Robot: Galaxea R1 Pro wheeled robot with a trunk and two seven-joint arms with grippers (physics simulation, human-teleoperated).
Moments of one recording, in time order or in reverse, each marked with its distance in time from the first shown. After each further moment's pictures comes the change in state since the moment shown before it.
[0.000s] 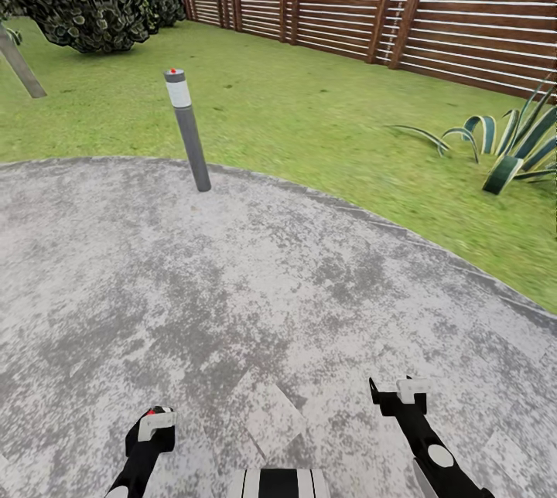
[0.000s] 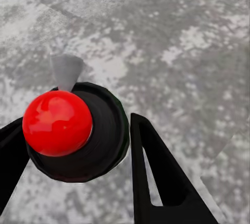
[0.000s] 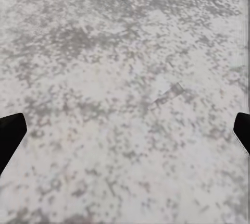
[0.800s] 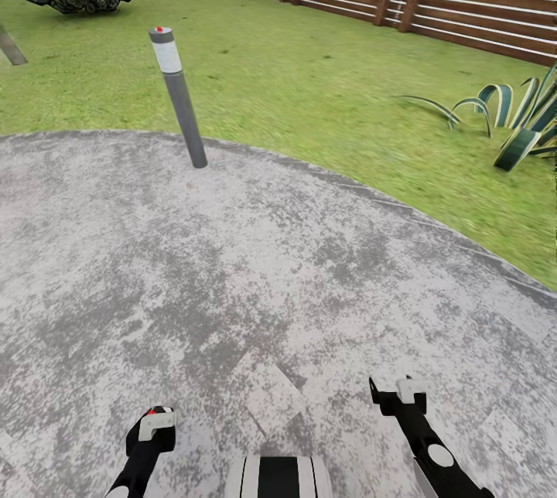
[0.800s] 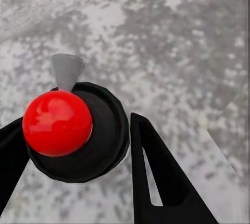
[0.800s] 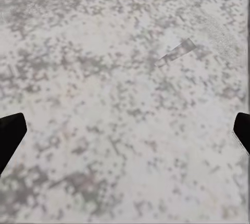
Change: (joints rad) left arm 0.000 -0.001 -0.001 0.000 0.000 -0.001 0.000; right arm 0.000 0.000 0.000 -0.002 0.001 0.001 0.001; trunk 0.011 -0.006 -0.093
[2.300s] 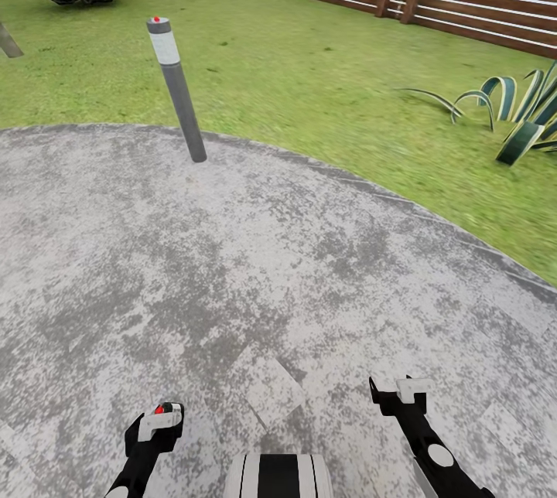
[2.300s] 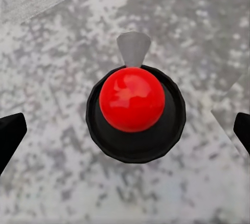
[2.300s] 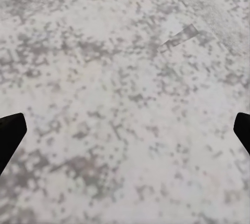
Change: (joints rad) left arm 0.000 0.002 0.002 0.002 0.000 0.002 0.001; right arm 0.000 0.000 0.000 0.000 0.000 0.000 0.001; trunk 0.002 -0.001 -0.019
